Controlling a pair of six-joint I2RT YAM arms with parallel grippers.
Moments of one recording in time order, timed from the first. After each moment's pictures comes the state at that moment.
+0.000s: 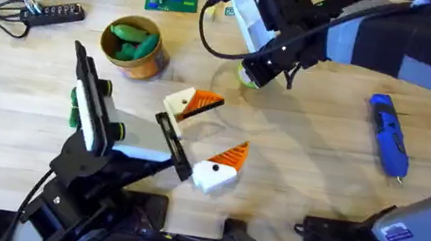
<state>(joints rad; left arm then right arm) -0.62 0.01 0.01 -0.05 0.39 -0.12 0.58 1.81 1.26 -0.62 0.01 -0.20</state>
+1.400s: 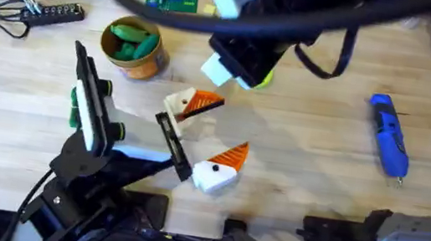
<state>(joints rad) -0.62 0.01 0.01 -0.05 0.40 -0.12 0.89 1.64 1.83 -1.31 -0.11 -0.12</state>
